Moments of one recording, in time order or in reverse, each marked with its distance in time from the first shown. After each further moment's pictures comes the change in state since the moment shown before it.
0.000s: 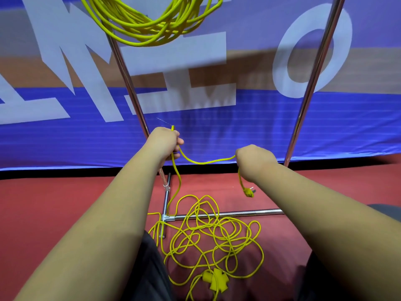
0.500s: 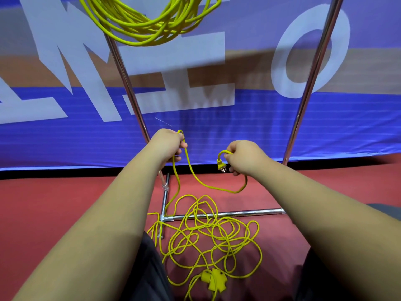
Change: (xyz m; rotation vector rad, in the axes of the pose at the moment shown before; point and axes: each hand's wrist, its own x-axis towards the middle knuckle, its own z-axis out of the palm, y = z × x) left_hand -0.003 -0.002 0.005 0.086 -0.085 0.025; right_hand 0.010 -0.006 -0.001 0.746 0.010 0.048
